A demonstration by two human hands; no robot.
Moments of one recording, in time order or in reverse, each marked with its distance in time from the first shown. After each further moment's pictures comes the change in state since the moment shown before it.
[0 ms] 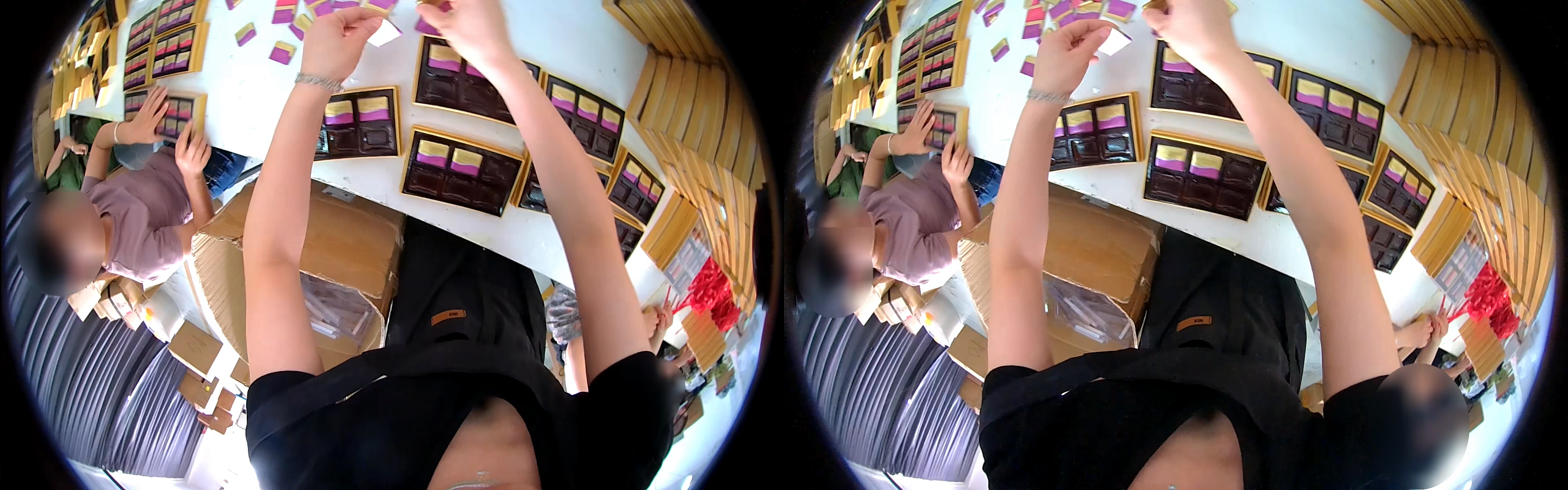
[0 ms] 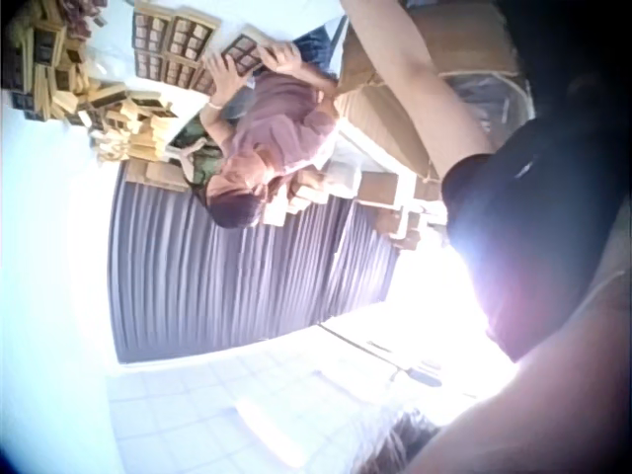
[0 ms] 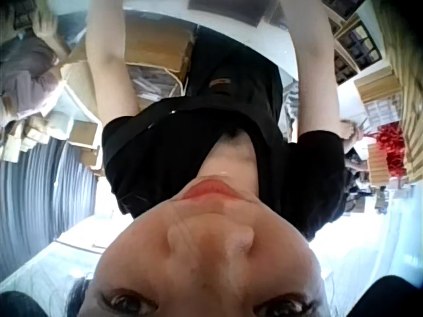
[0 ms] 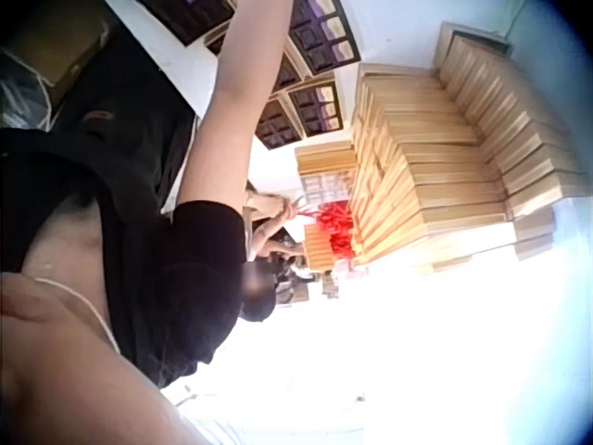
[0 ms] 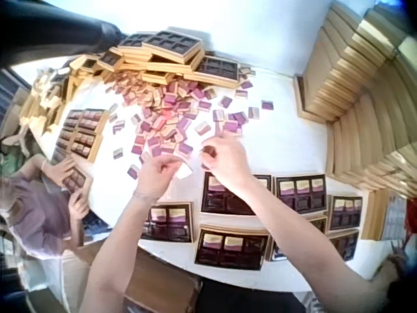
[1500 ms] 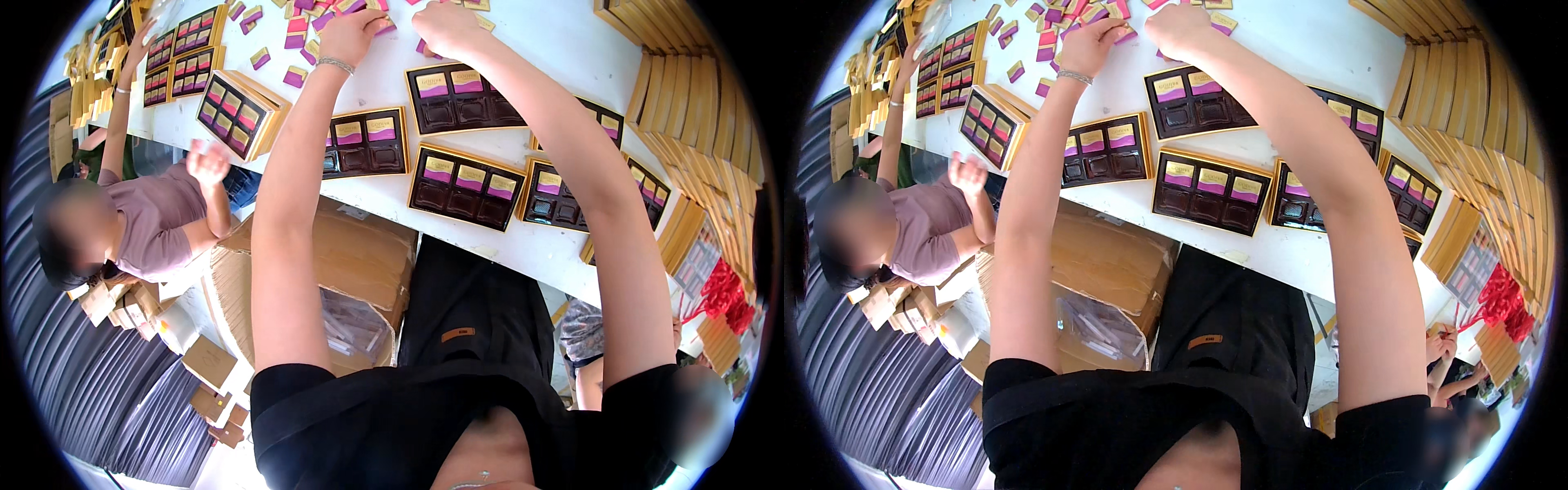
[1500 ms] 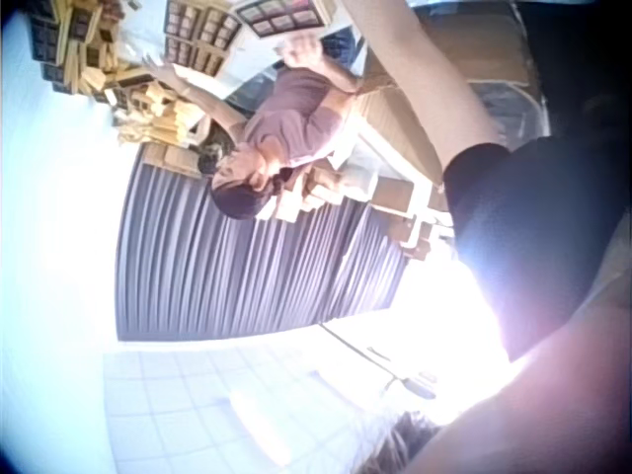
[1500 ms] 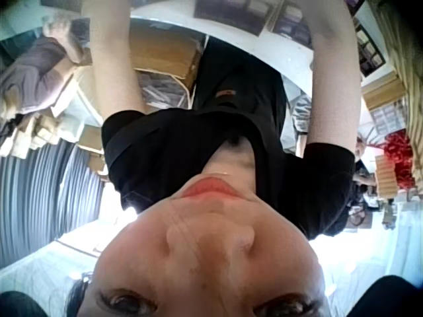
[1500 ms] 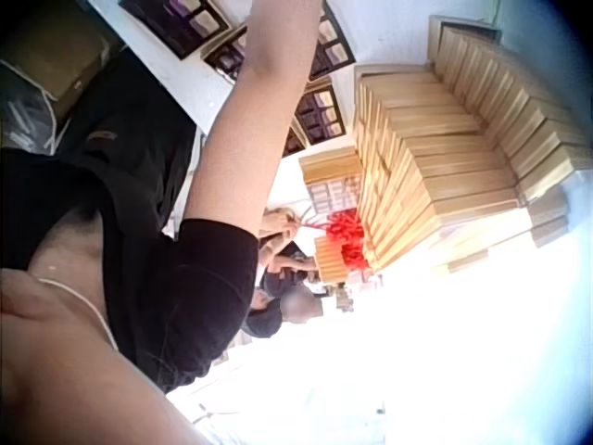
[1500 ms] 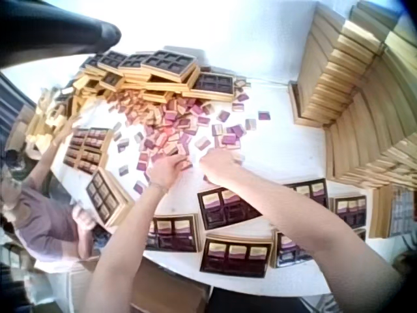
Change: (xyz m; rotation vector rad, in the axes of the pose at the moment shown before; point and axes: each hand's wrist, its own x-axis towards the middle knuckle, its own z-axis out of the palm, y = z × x) left_hand 0.058 -0.028 0.016 0.377 -0.011 0.201; right_hand 0.048 0.027 0.030 -0.785 -0.557 -0.161
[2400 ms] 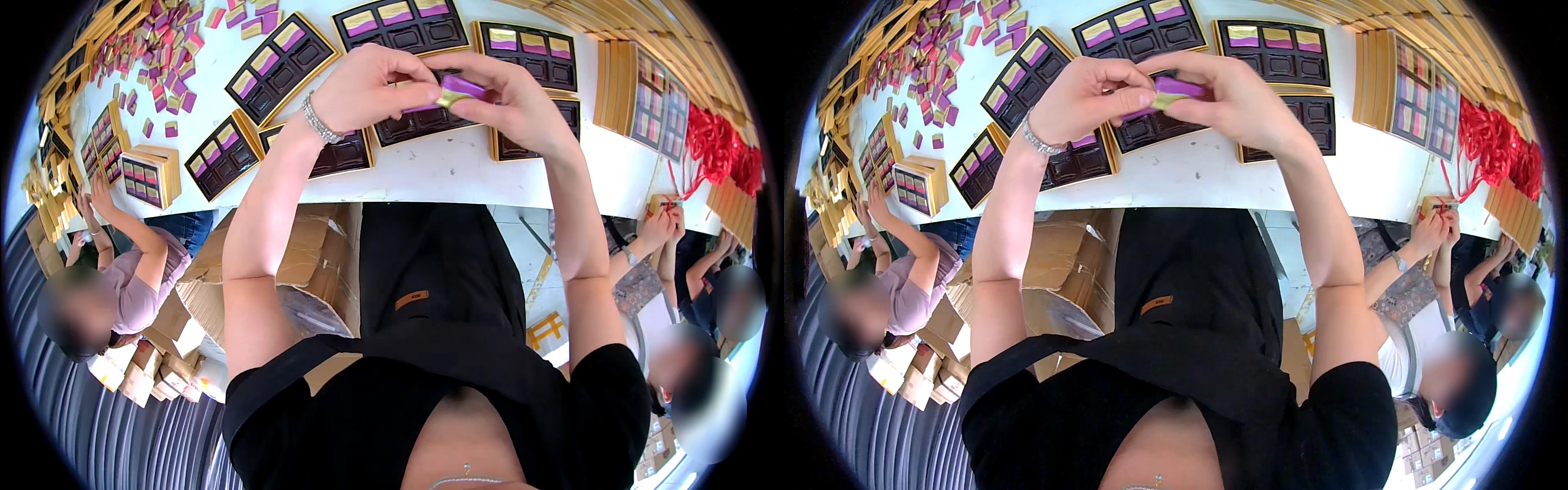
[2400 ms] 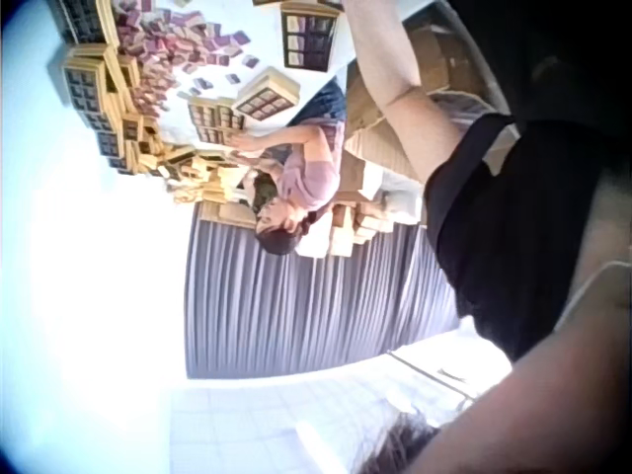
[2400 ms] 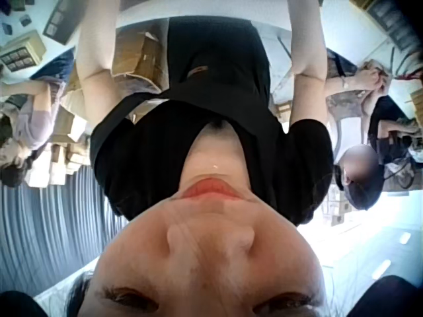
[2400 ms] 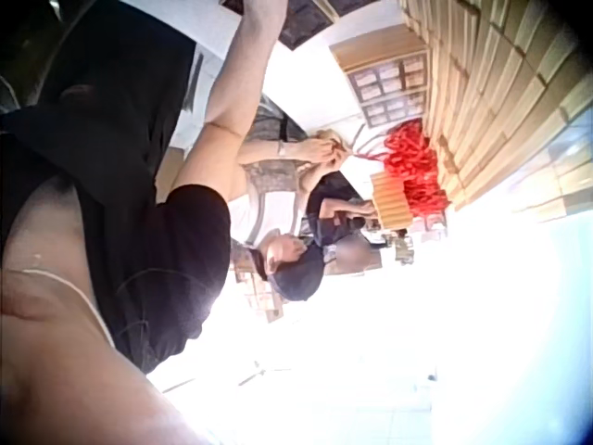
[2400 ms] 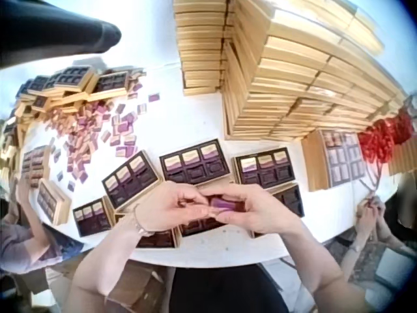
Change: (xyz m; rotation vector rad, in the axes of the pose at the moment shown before) left_hand -0.078 0.311 0.015 -0.831 -0.789 0.183; right_hand -0.389 0.074 -0.021 1.466 0.254 0.181
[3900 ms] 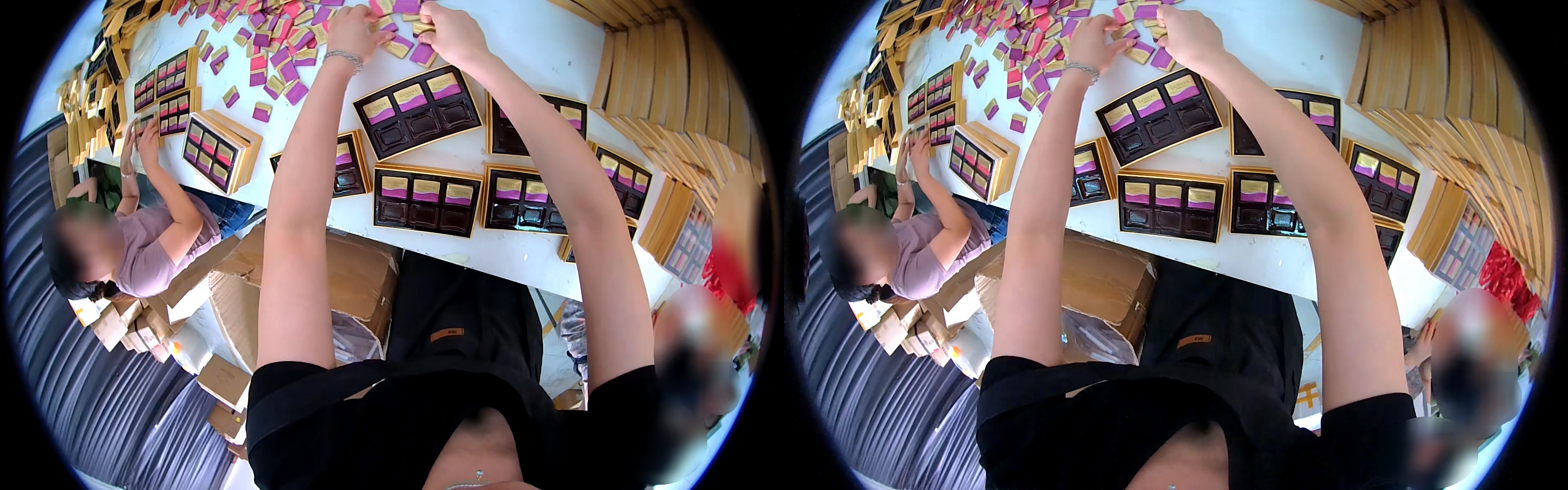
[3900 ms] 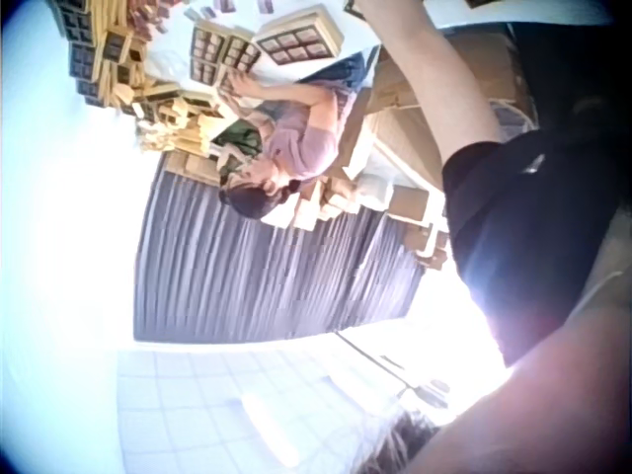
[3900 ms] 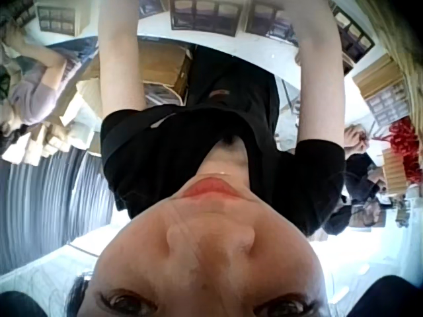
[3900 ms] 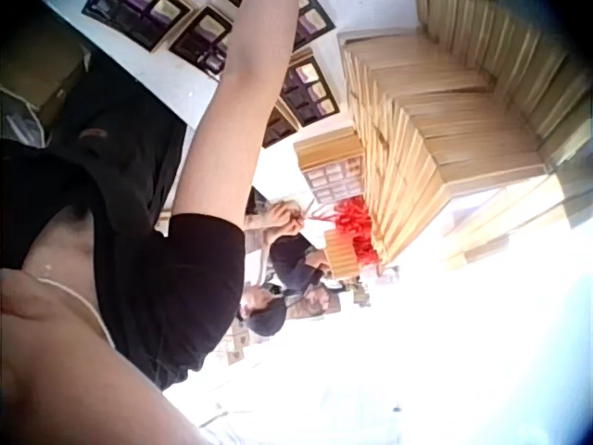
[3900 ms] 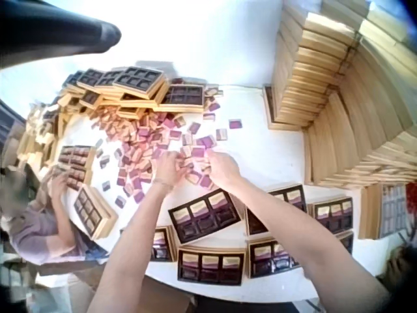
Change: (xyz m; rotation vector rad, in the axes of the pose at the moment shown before) left_hand 0.010 -0.208 -0.251 1.014 0.788 -0.130; right_hand 0.333 0.065 0.092 -0.765 0.252 -0.192
